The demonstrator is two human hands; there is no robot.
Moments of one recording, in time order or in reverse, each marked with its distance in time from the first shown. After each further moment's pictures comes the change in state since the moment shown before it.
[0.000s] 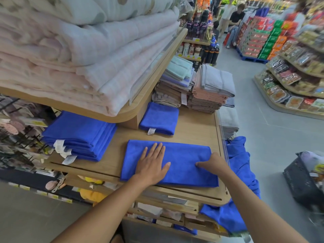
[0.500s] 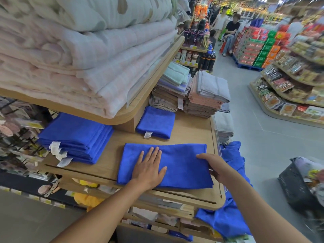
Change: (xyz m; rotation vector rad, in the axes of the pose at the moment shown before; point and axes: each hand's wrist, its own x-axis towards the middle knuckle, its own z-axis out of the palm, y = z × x) left_hand 0.001 0.005 0.009 0.035 0.005 -0.036; right_hand -0.016 -0.004 -0.026 0.800 -0.234 0.113
